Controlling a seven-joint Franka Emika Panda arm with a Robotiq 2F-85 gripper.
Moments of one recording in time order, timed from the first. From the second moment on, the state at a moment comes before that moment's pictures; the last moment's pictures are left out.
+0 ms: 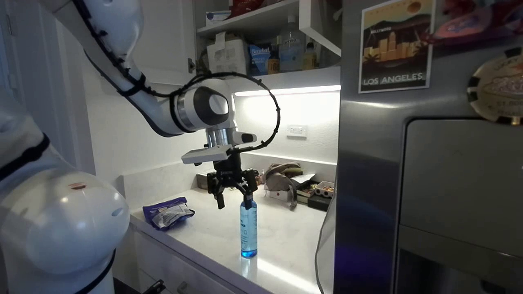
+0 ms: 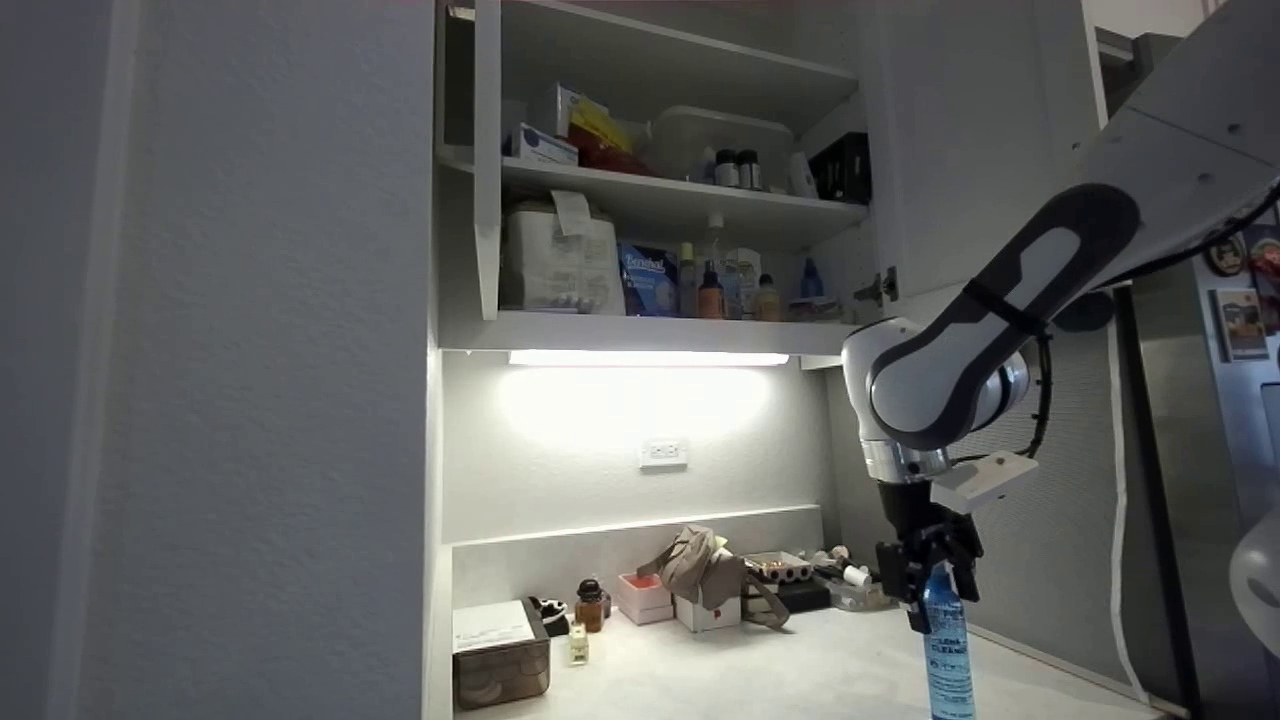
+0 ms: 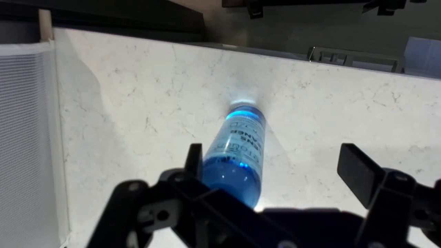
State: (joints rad) arm -0.10 -0.51 -0.01 -2.78 -0.27 2.23 0.09
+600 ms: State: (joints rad) arm -0.12 -0.47 0.01 -2.77 -0.30 2.22 0.15
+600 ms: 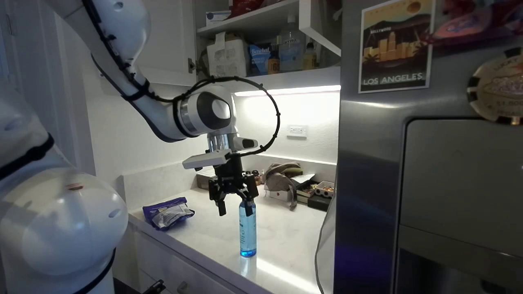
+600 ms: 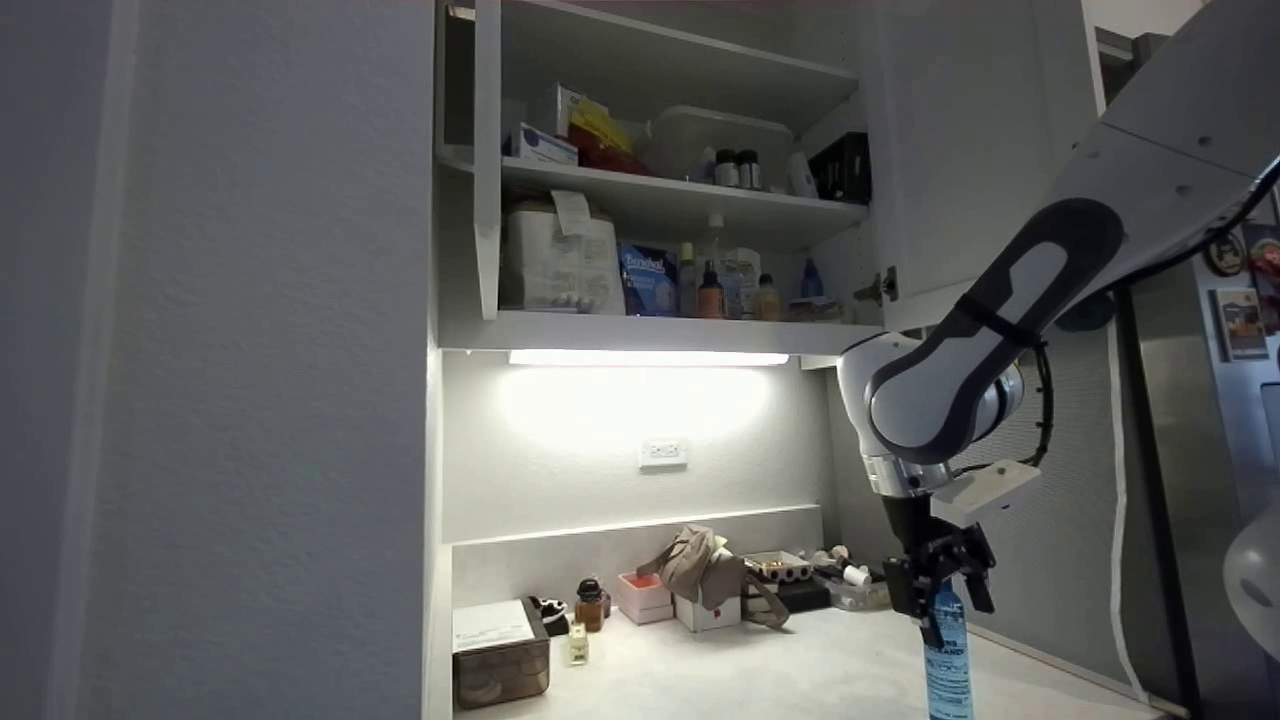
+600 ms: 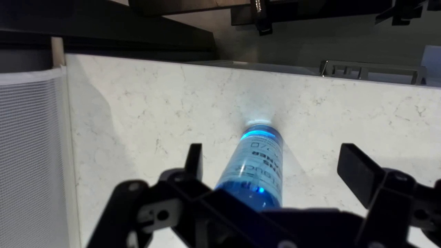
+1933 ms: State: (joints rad) arm -0.17 -0.40 0.01 -2.78 -0.39 2.47 0.21
